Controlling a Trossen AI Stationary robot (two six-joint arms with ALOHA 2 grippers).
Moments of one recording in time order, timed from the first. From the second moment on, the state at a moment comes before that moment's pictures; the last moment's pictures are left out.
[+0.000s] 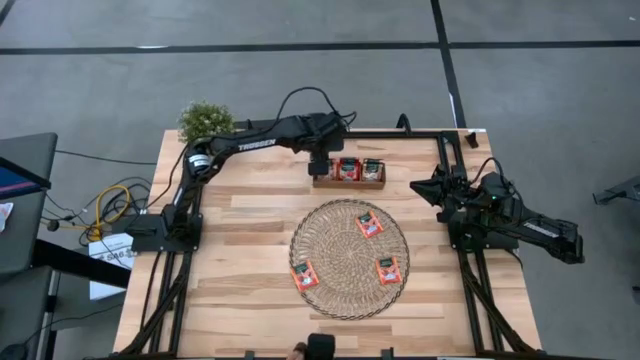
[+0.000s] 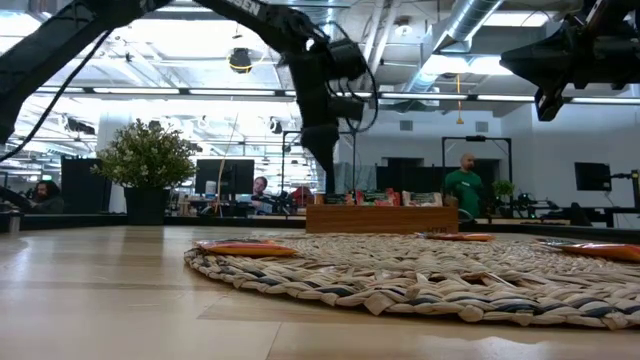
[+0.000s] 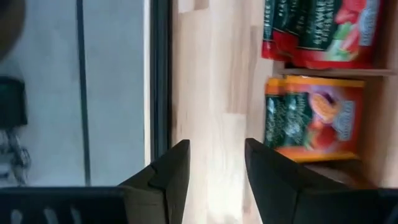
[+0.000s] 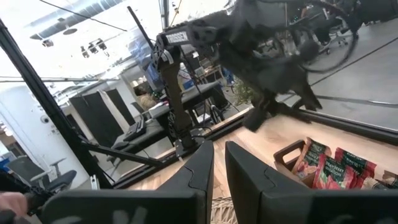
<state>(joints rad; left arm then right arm) 0.41 2.14 1.91 -0.83 -0.31 0.53 -0.35 0.01 0.16 -0.05 -0.18 0.44</state>
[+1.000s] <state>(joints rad) -0.10 1.93 1.61 -0.99 0.11 -0.46 -0.35 0.01 0.16 -0.05 -0.18 0.44</state>
